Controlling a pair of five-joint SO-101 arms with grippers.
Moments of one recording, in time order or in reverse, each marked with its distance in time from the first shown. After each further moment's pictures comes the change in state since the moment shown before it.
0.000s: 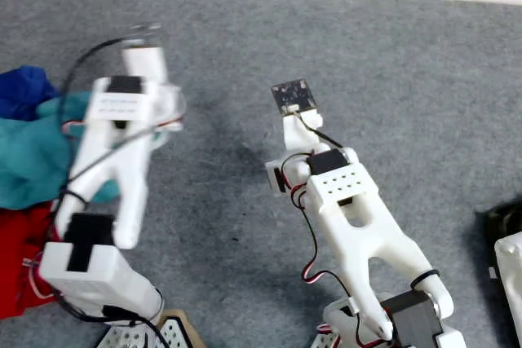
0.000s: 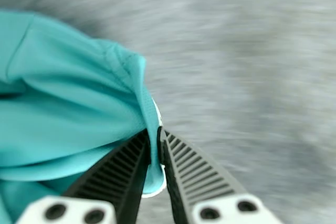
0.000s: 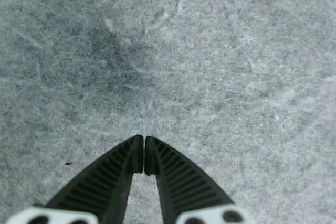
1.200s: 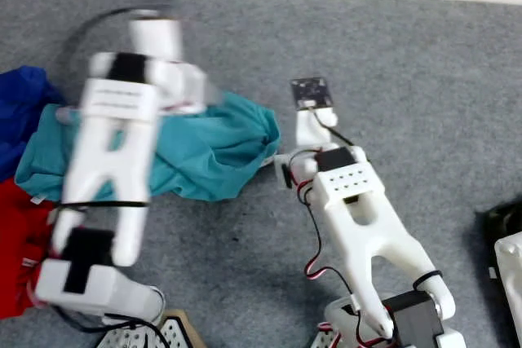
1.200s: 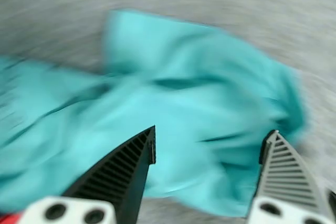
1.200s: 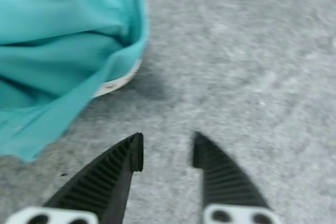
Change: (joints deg) left arm -3.3 -7.1 -14.1 18.8 2.5; right arm 1.6 0.0 -0.3 -0.1 -5.5
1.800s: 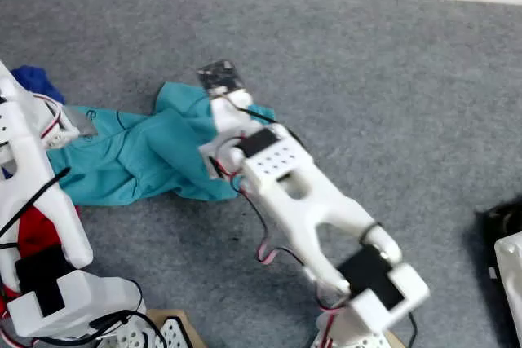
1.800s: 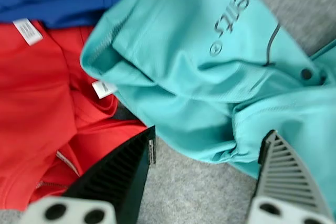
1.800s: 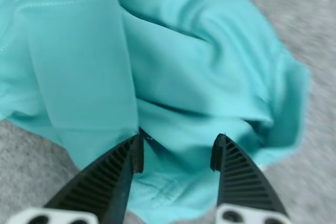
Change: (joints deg) left arm -29.6 -3.0 7.2 7.5 0.0; right arm -17.2 22.4 -25.1 -2.5 0.0
